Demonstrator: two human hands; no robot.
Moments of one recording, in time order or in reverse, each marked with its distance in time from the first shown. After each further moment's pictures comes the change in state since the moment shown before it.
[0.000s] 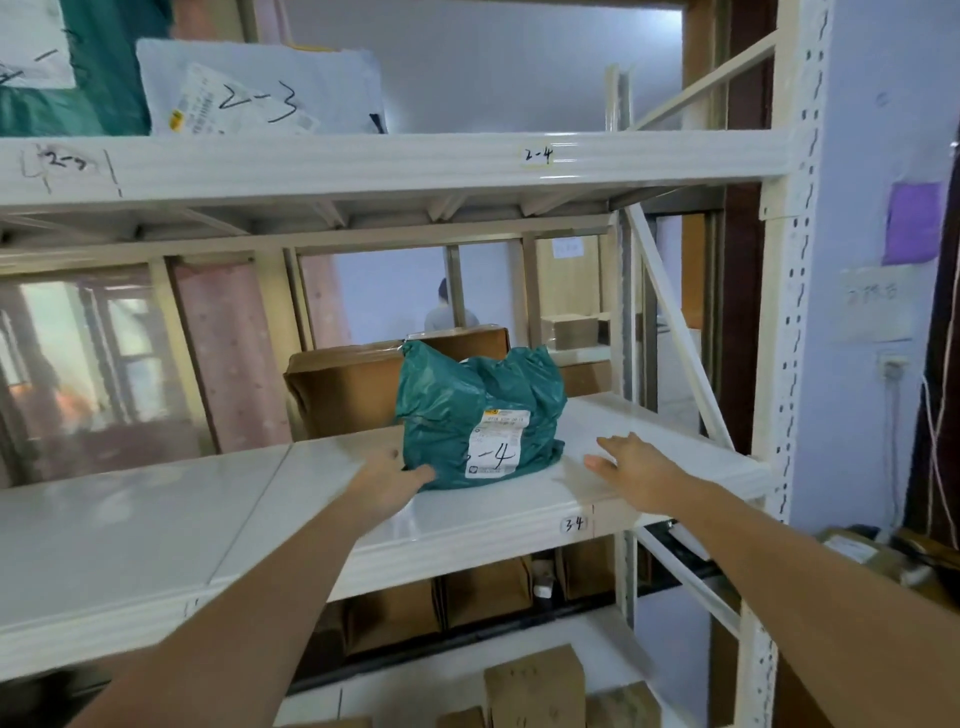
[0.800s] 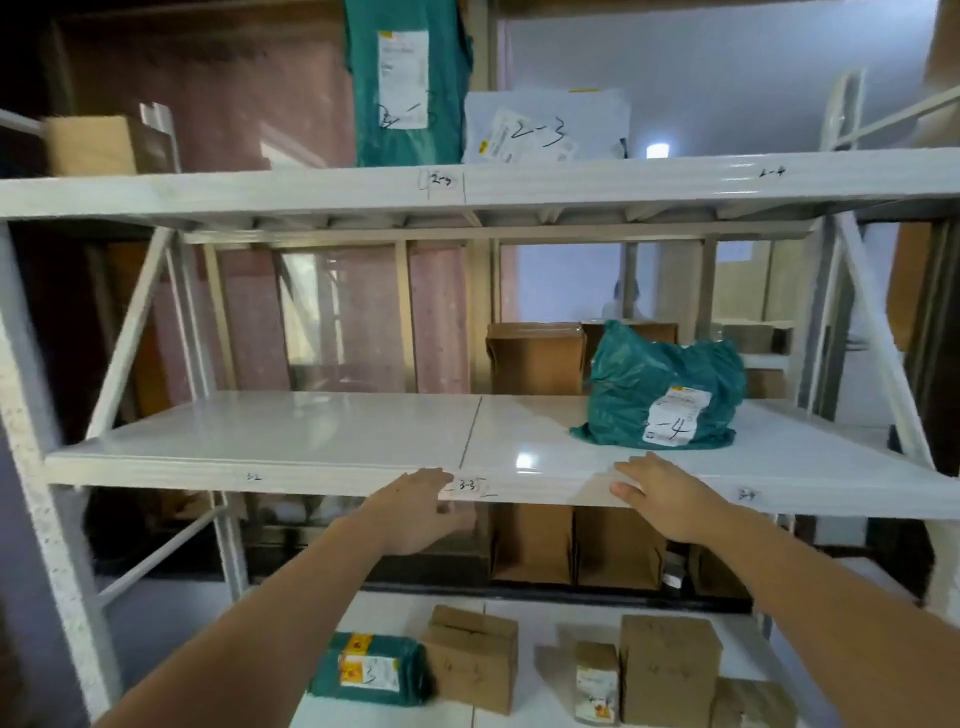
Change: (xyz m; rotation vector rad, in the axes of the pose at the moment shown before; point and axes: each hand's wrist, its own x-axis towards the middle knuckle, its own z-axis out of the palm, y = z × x) left_hand -0.211 -0.121 -0.148 0.557 -0.048 0.007; right_hand -0.113 -0.182 0.053 -0.108 -0.118 -0.346
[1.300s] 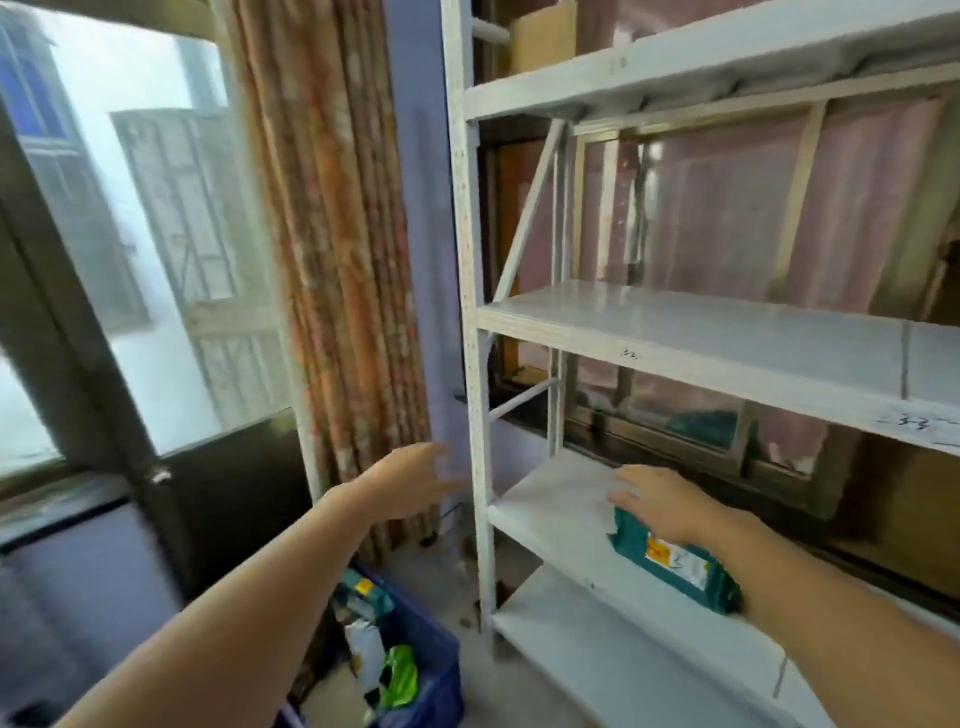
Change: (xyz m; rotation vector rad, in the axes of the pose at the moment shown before) left_hand -0.335 -0.268 -0.043 -0.018 0.088 -0.765; right_hand -0.013 -0.385 0.193 0.111 -0.343 -0.613
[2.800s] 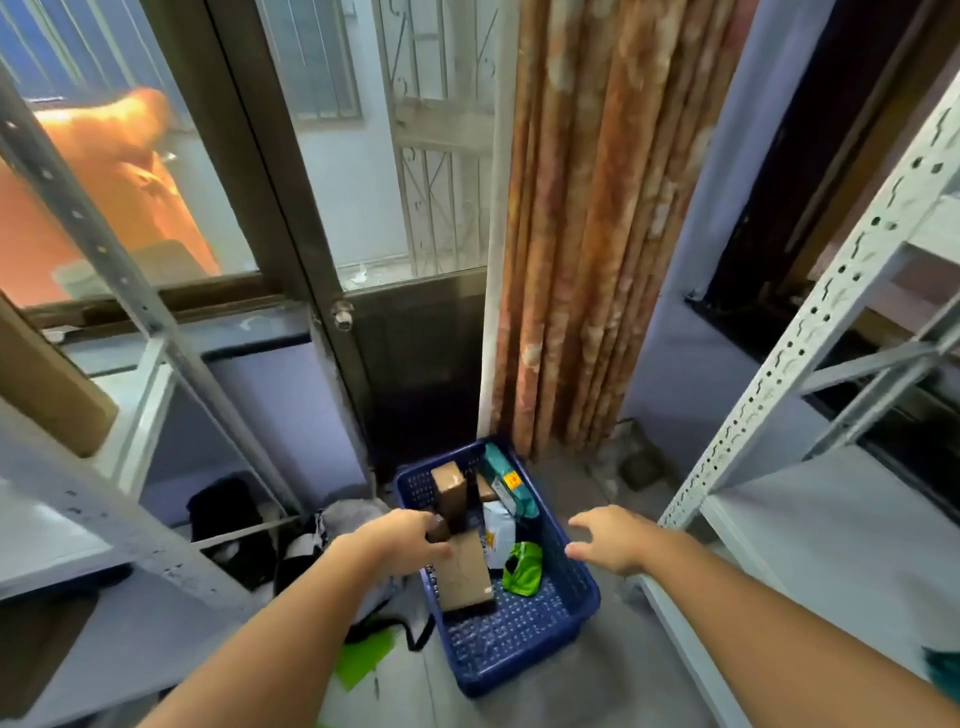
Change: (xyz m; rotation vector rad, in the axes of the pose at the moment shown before) left_hand 0.069 -0.379 0.121 -0.079 -0.418 -0.592; right_hand 0.339 -0.255 0.291 -0.213 -0.720 -0.388
